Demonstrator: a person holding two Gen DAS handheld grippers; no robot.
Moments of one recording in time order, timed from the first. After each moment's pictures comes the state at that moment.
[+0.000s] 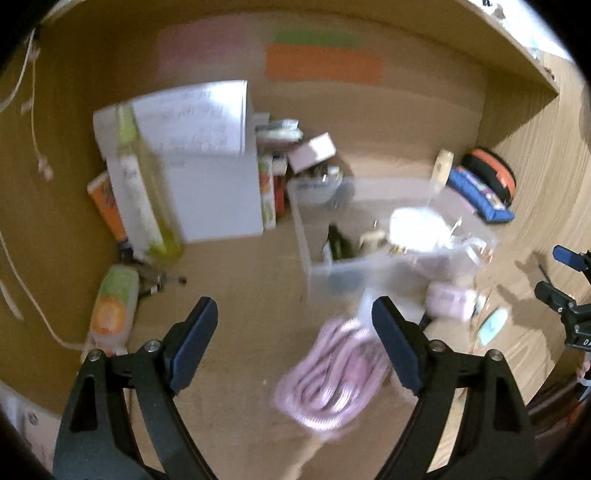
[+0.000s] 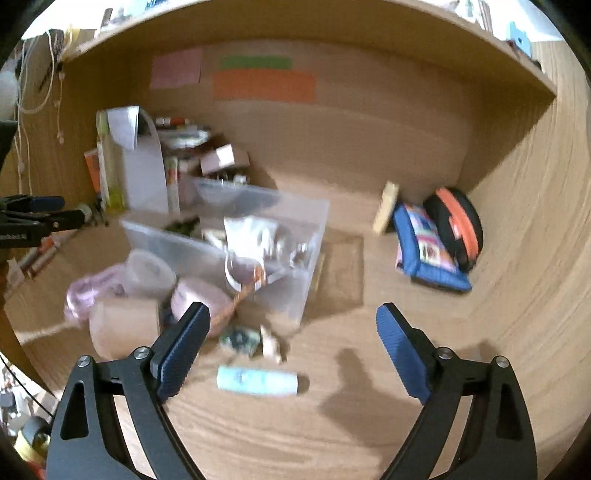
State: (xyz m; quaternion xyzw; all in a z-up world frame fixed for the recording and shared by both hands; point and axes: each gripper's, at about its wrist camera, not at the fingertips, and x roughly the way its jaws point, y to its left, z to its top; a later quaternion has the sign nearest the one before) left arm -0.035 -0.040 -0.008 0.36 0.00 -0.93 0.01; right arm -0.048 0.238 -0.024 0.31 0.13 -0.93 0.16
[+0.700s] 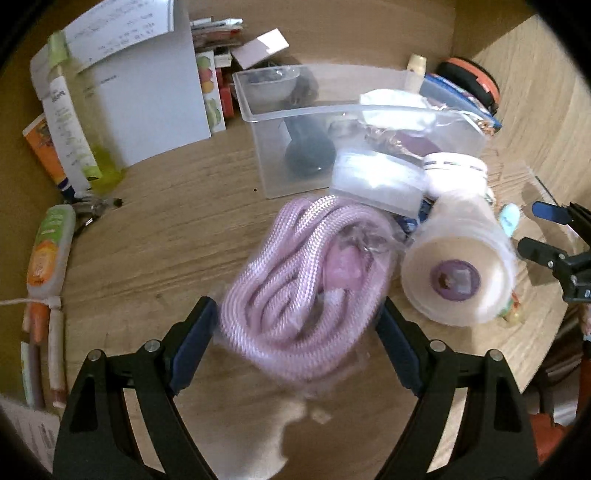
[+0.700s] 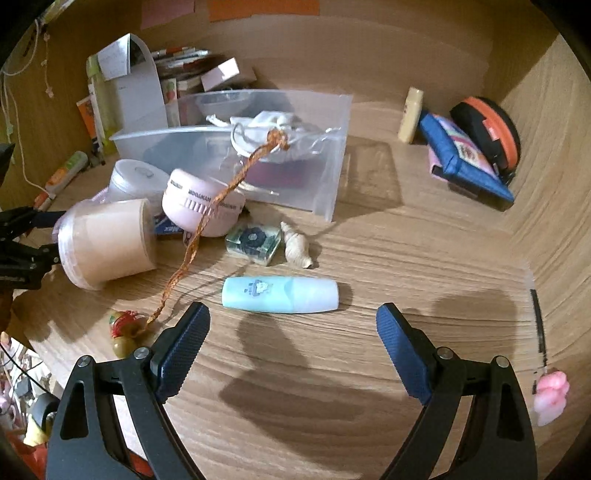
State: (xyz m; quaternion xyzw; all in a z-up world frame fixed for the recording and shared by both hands) left arm -0.038 -0.015 -0.088 0.46 -0.04 -0.89 -0.06; right arm -0.054 0.234 -0.097 0.41 0.10 -0.89 0.18
